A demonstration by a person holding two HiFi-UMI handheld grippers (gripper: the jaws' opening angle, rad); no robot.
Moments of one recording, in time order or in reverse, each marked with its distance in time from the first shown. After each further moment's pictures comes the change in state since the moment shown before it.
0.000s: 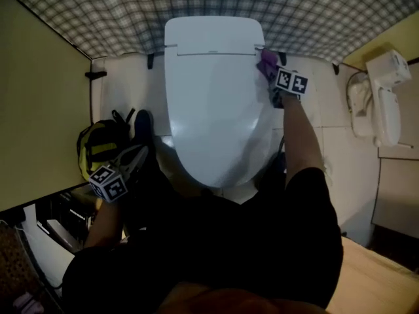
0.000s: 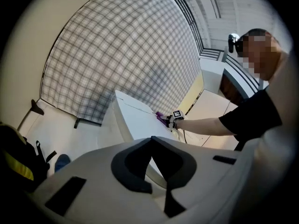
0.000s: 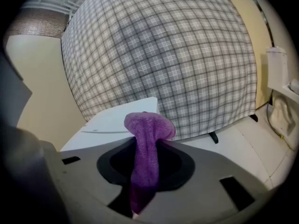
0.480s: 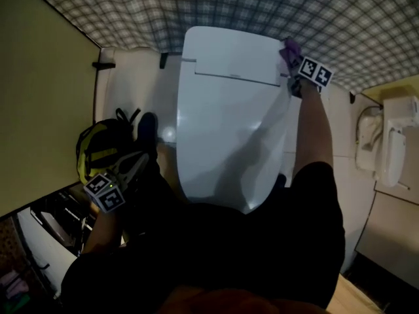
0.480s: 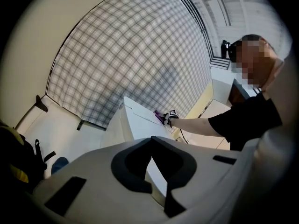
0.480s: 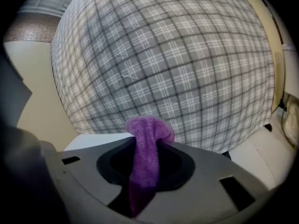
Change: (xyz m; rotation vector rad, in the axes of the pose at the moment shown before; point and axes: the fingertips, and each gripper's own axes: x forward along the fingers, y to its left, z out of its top) left arm 0.029 0.037 0.061 -0.126 -0.082 0.046; right arm 0.140 -0.024 0.135 0.020 -0.036 0.025
